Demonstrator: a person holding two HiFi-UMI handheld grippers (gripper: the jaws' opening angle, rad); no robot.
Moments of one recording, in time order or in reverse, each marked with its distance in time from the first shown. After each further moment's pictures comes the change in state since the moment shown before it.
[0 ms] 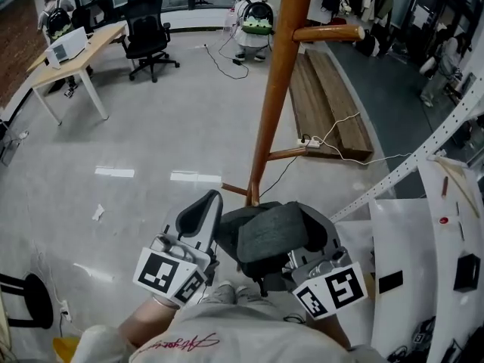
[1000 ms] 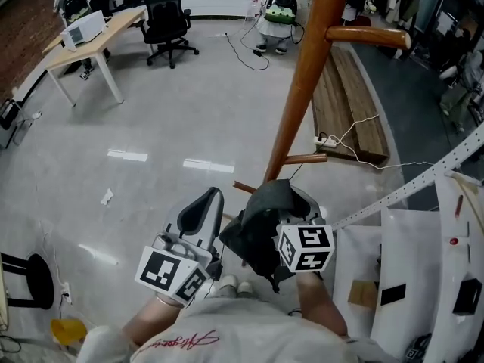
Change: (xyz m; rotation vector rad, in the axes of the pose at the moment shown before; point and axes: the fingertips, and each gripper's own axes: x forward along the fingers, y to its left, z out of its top) left arm -0.001 0.029 -0.011 -0.026 0.016 0.111; right arm 0.082 -0.068 -0.130 0.029 0.328 -0.172
